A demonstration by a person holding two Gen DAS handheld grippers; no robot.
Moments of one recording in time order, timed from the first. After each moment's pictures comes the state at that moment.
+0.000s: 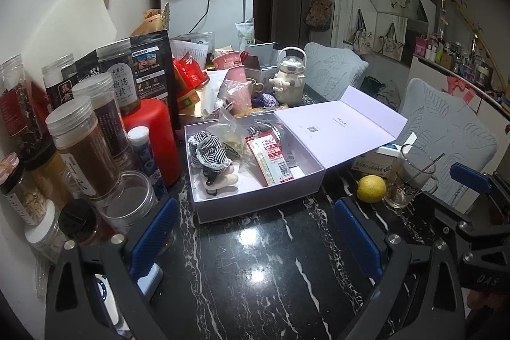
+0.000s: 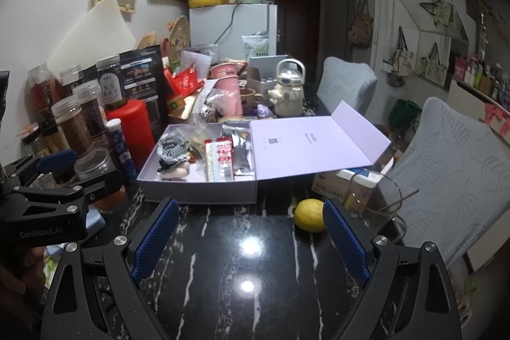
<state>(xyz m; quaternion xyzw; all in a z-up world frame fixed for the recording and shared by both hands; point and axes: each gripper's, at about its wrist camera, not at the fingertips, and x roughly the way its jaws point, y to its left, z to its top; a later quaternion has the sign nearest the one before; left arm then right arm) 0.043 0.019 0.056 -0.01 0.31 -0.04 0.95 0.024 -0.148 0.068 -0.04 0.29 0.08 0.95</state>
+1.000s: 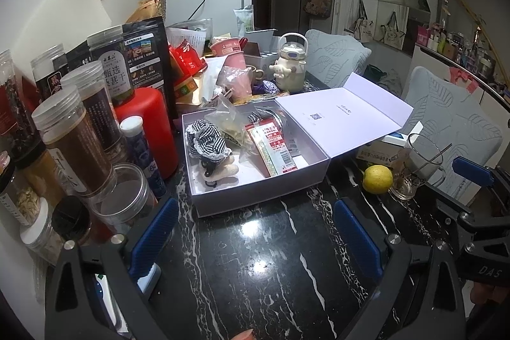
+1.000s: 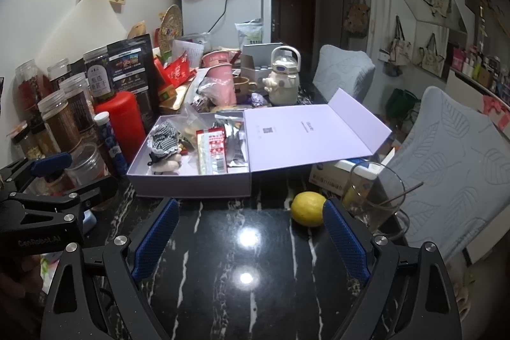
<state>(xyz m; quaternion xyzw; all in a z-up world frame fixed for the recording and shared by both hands) 0.057 0.019 0.045 0.00 0.33 -0.04 0.94 0.037 -0.152 0.058 -0.03 0.32 0.07 0.95</state>
